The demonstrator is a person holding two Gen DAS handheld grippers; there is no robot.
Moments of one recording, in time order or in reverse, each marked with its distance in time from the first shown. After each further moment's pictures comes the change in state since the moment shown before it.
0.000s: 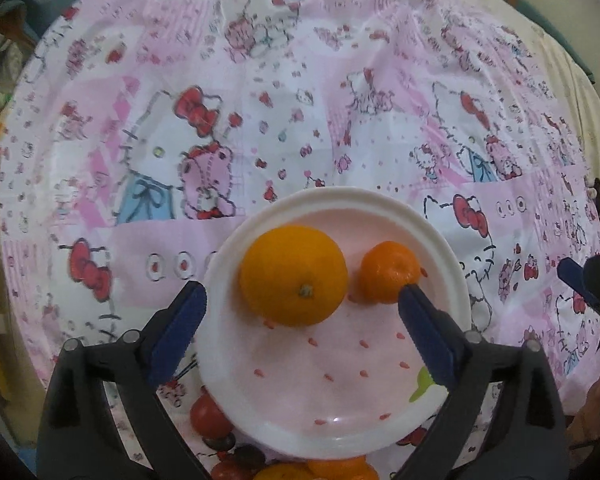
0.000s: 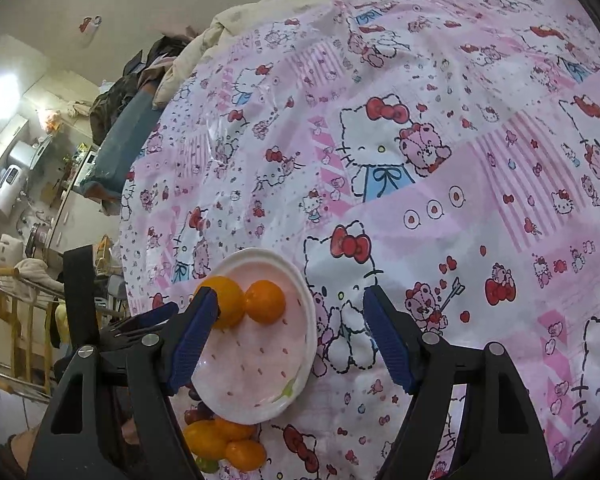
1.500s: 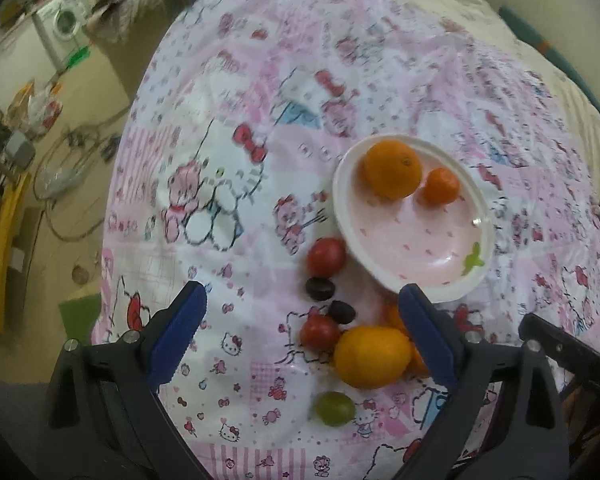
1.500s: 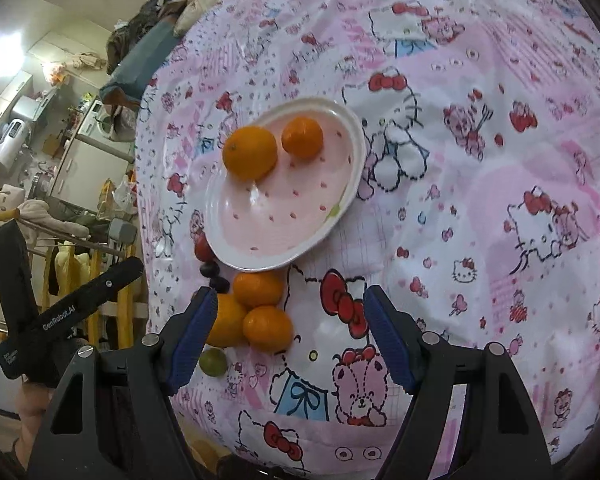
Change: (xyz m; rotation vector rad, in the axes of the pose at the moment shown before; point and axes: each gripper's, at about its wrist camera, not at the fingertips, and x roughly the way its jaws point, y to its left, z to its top) left arm -0.086 0.070 -0.130 -0.185 -0.089 0.099; right arm 0.000 0.035 -0.129 -0.038 0.170 -0.002
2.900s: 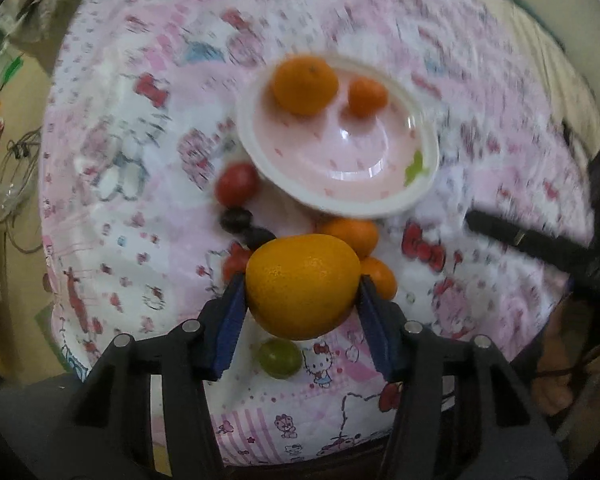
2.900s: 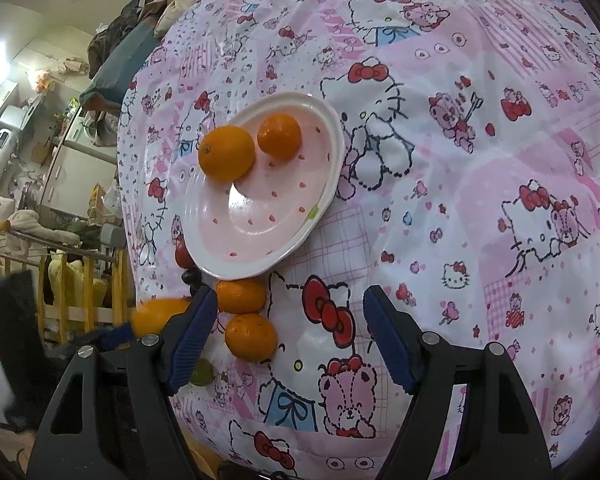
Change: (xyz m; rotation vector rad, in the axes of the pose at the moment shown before) left arm 0.001 -0.039 -0.027 0.173 0.140 -0.152; right arm 0.007 -0.011 0.005 0.038 0.020 -0.025
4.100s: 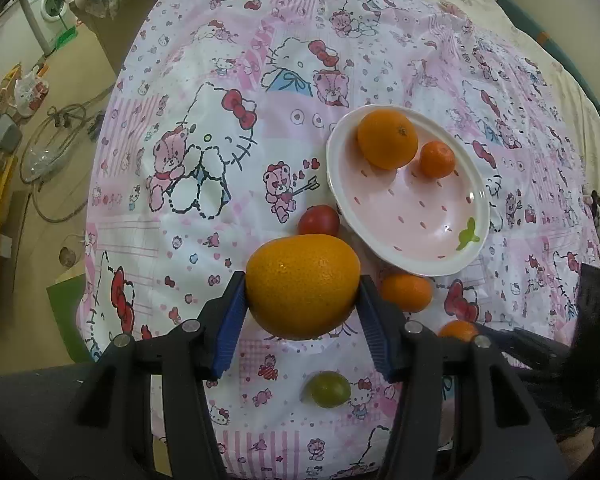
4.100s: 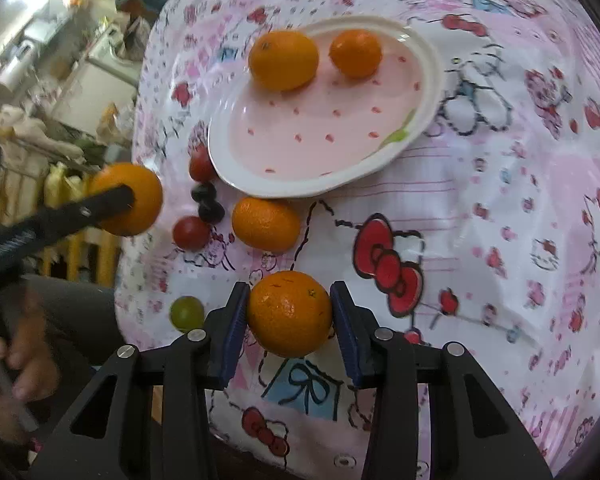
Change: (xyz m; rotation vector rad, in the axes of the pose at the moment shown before) left arm -0.005 0.041 0.011 -0.161 -0.077 0.096; right arm 0.042 0.033 -0.027 -0.211 0.156 0.019
